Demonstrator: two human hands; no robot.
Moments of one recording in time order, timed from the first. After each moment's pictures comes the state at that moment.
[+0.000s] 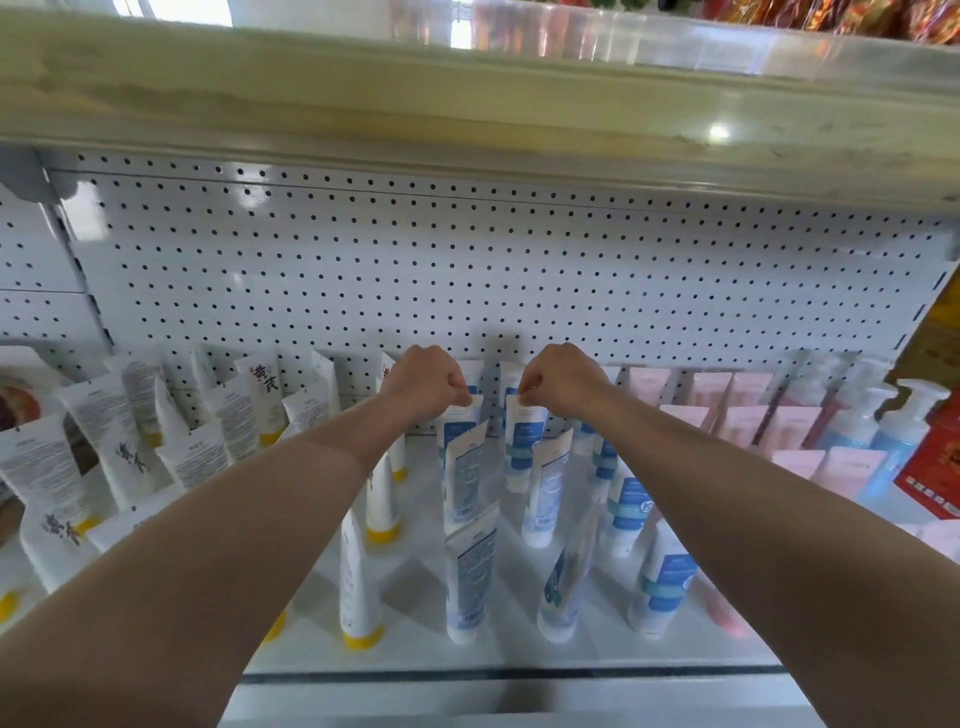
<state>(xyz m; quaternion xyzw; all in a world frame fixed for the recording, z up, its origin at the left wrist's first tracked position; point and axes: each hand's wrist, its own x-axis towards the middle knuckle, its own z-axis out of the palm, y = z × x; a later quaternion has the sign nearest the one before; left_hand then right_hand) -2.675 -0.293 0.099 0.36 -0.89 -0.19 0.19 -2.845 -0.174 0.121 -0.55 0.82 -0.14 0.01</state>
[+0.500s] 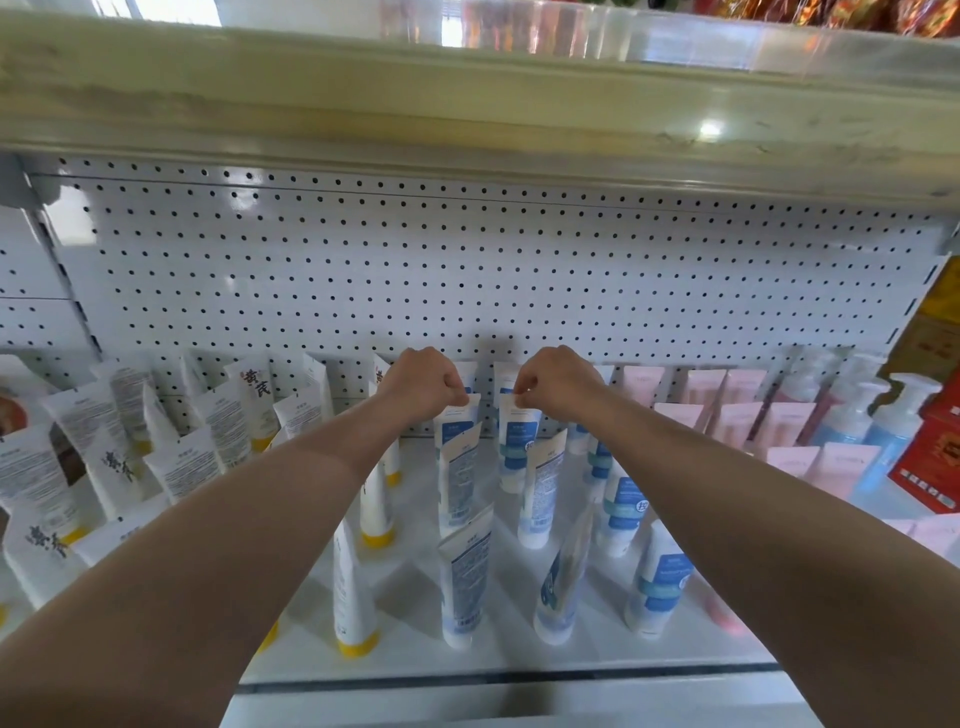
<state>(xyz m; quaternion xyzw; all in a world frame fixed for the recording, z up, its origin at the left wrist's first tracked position) -2.679 -0.290 0.102 0.37 -0.89 -0.20 0.19 -2.849 -0.174 0.116 -0.55 0.82 -0.14 0.01</state>
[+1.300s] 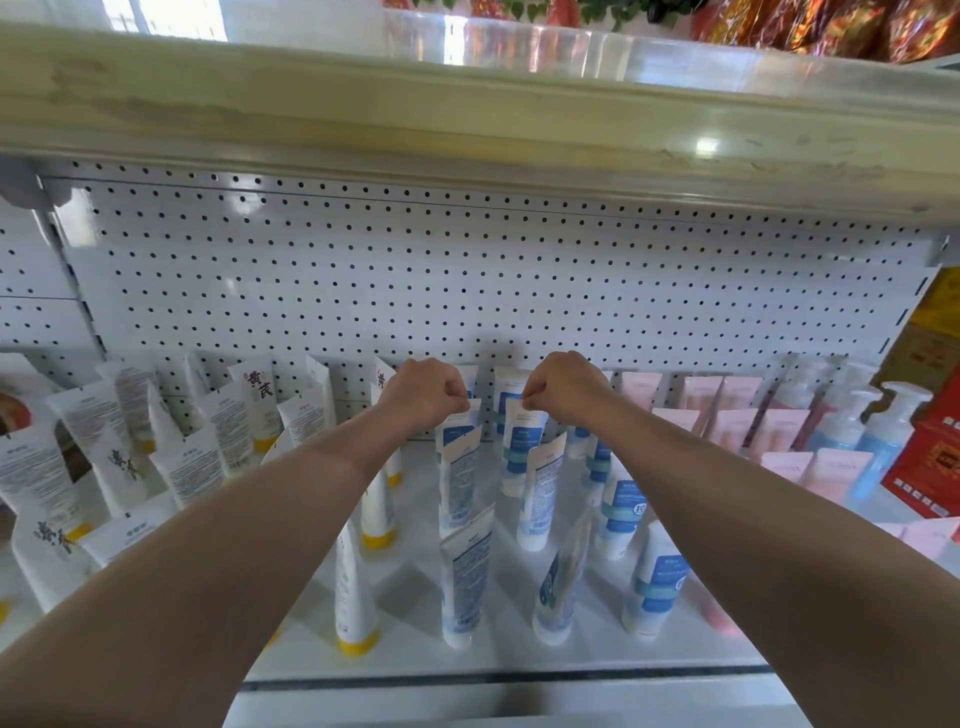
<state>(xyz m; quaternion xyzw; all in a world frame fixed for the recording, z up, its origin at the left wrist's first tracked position) -2.673 -0.288 0.093 0.35 -0.89 -0.22 0.20 -2.852 -0.168 0.116 -0.53 0.83 -0.16 0.02</state>
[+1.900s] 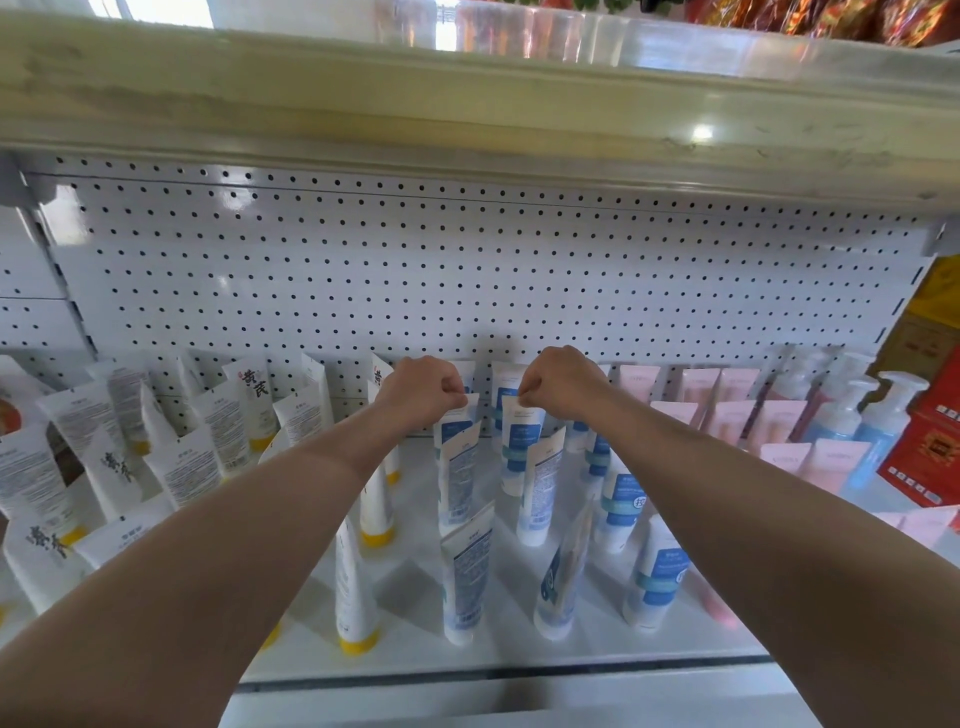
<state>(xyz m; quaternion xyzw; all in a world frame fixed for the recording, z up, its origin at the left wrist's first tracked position) -2.674 -0.290 0.089 0.35 -0.89 -0.22 0.21 -2.849 -0.168 0.118 -0.53 0.83 -0.15 0.03</state>
